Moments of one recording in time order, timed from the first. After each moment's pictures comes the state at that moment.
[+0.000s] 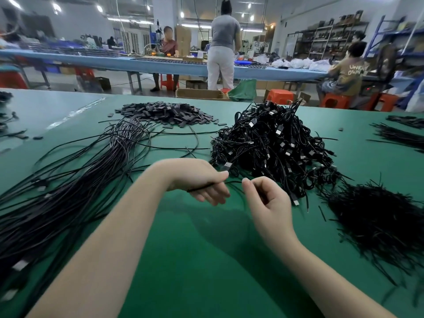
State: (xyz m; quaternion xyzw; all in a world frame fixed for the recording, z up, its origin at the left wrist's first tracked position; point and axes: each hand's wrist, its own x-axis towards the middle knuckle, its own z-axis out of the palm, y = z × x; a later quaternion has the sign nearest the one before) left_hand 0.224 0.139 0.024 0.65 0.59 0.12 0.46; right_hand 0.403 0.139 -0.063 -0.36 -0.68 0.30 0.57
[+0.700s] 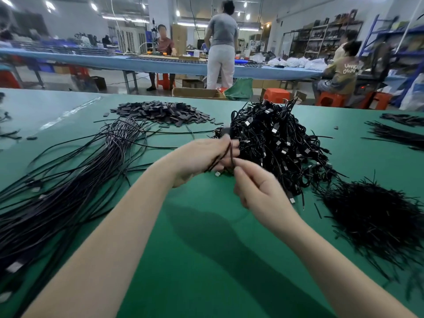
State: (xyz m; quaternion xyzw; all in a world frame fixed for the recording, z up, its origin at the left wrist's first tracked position) left_hand 0.241 0.145 0.029 0.57 0.47 0.43 0.52; right_hand 0.400 0.133 -0.021 -0.30 -0.72 0.43 0.46
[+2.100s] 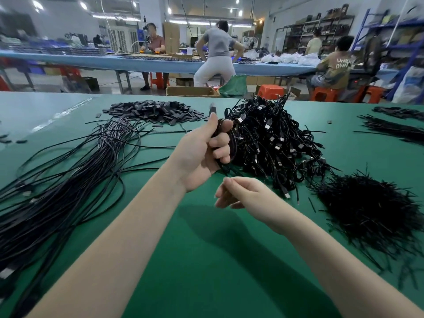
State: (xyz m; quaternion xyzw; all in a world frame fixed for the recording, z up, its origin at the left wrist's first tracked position) left_hand 0.262 0.141 0.033 0.41 0.28 0.57 0.65; right_hand 0.408 0.134 -0.017 -0.39 -0.73 0.50 0.25
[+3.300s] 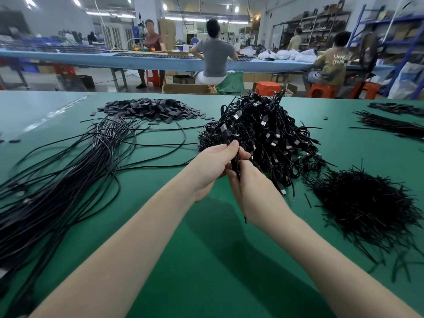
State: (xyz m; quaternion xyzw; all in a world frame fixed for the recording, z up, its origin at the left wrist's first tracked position) left_hand 0.288 0.144 0.006 0.54 0.46 0.49 0.50; right_hand 0.407 0.142 -0.032 -0.50 -0.80 0.11 0.32
